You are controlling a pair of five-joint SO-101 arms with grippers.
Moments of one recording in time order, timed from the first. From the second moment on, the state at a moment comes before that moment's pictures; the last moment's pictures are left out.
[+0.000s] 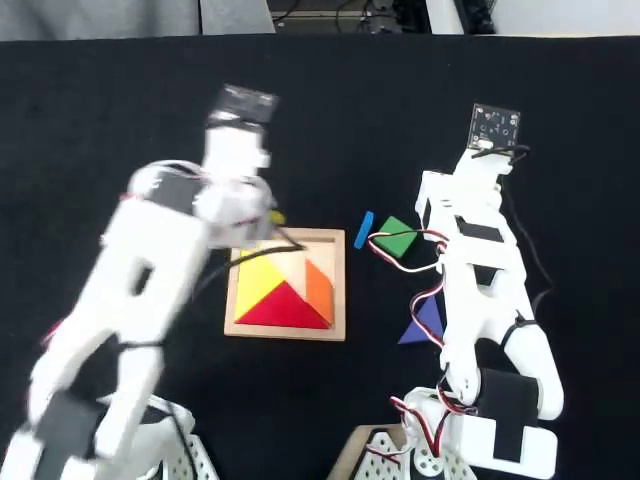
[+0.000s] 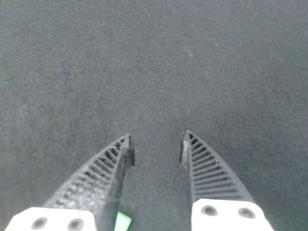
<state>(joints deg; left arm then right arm) 12.1 -18.3 16.9 75.7 -2.1 10.7 -11.0 49.3 11.8 -2.7</state>
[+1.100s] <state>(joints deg) -69.2 3.6 14.9 73.4 -81.9 10.7 -11.0 49.3 11.8 -2.7</state>
